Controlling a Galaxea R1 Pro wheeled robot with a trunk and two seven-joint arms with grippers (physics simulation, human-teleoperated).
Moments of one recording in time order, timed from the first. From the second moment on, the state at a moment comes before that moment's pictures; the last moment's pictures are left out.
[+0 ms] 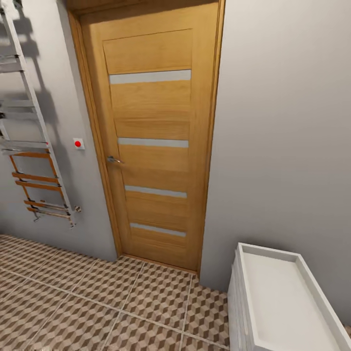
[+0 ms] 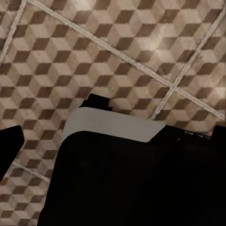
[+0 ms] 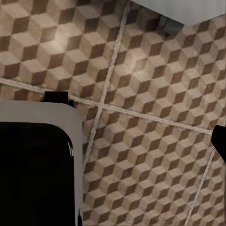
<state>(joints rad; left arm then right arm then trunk) -0.19 -0.05 -0.32 -0.03 0.58 -0.03 0.15 -0.14 -0.05 -0.12 0.03 0.19 -0.14 -0.19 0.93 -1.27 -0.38</state>
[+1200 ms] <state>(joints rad) -0.19 -0.08 -0.32 -0.03 0.58 -0.04 0.15 -0.14 -0.05 -0.12 0.03 0.20 -0.14 -0.19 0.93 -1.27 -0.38</state>
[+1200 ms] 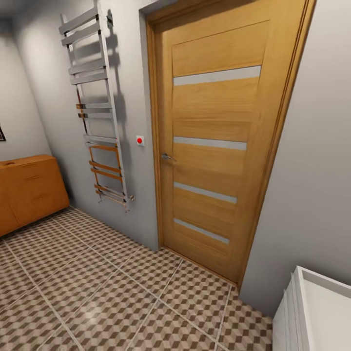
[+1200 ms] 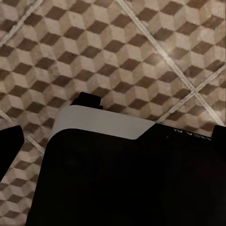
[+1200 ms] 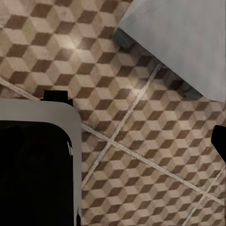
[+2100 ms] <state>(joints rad) -0.19 -0.07 -0.32 -0.02 0.59 -0.04 0.15 -0.14 -0.05 -0.12 0.03 0.24 -0.13 -0.18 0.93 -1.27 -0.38</state>
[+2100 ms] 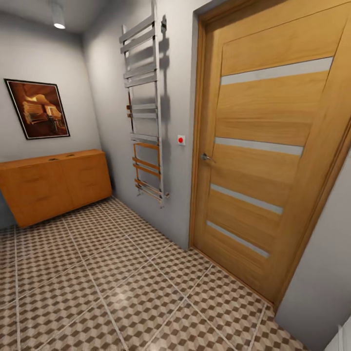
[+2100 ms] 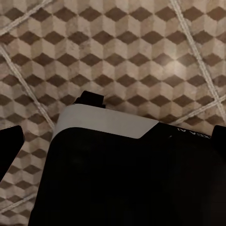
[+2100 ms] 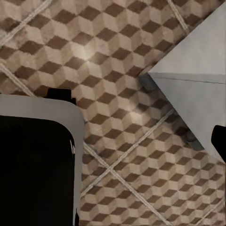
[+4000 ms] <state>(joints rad) -0.19 -0.07 -0.31 -0.02 0.59 -0.04 0.15 -0.14 -0.04 -0.12 0.03 0.35 -0.13 -0.08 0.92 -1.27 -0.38</state>
